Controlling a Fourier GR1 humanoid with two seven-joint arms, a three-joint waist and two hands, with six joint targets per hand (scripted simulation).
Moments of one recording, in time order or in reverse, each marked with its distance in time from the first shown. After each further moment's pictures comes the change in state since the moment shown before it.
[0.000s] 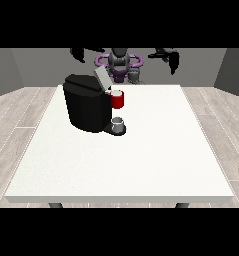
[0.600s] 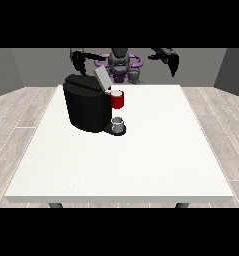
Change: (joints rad) left arm 0.142 0.001 -0.087 -0.259 0.100 0.045 0.093; right arm -0.131 -0.008 -0.052 0.165 -0.016 0.032 -0.038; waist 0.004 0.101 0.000
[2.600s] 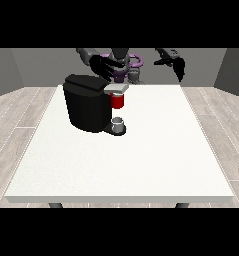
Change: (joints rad) left arm 0.061 0.104 -0.019 -0.111 0.070 0.070 0.007; right arm -0.337 0.070 0.085 0.219 0.184 -0.022 -0.058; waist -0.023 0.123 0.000
